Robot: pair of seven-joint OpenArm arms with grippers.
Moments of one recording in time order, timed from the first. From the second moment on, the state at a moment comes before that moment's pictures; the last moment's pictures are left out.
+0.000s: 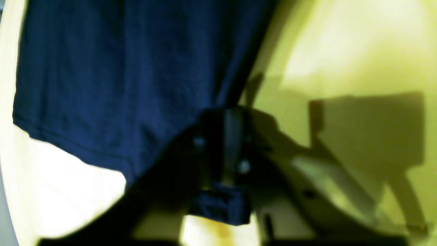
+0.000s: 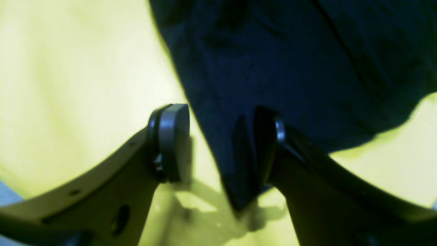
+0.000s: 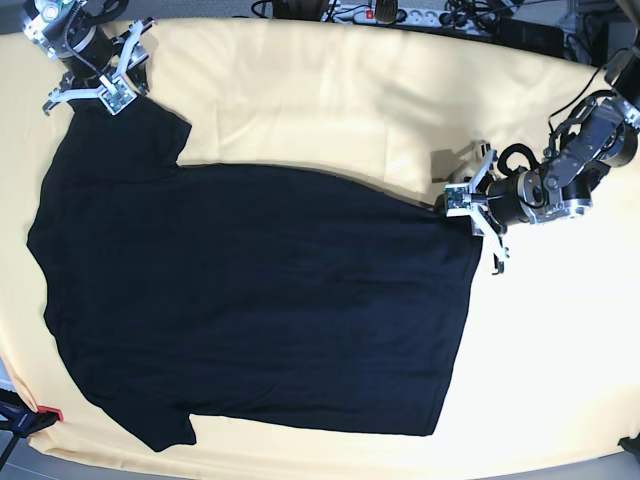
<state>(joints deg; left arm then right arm) -17.9 -52.9 45.6 90.0 4.8 -33.9 1.4 -45.4 25.6 14.0 120.4 -0.4 28.0 -31.5</state>
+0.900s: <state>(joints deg) -17.9 -57.2 45.7 97.6 0.5 -46.2 2.3 -40.9 26.0 14.4 124.5 -1.4 21.0 -39.8</state>
